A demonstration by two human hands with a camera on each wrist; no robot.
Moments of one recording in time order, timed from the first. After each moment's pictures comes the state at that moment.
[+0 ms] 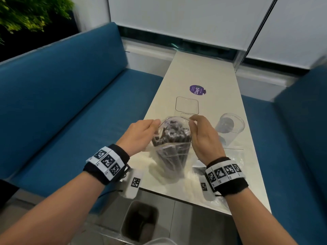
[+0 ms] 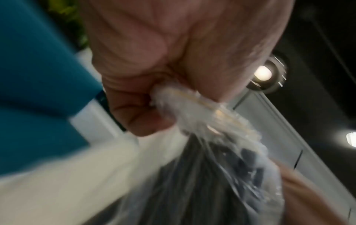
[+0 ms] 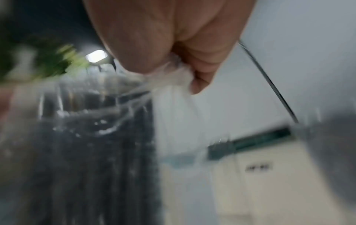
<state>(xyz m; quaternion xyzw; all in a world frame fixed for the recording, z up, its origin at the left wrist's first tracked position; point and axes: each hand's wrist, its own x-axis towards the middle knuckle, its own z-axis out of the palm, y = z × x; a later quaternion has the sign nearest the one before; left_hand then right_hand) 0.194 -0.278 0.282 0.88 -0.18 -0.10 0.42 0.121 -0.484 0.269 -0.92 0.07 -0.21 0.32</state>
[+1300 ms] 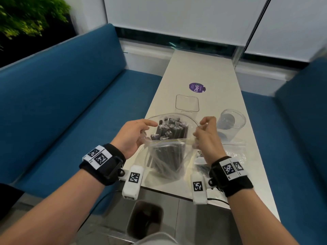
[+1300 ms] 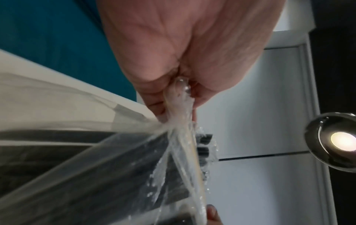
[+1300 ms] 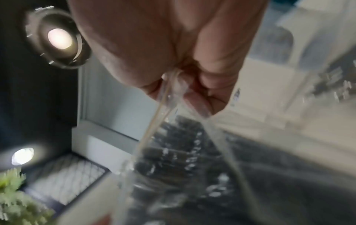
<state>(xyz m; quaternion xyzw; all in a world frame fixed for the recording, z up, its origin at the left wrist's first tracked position) 0.209 -0.263 0.260 0.66 0.00 -0.23 0.72 0.120 -0.483 0.260 -0.75 0.24 -0.12 0.61</state>
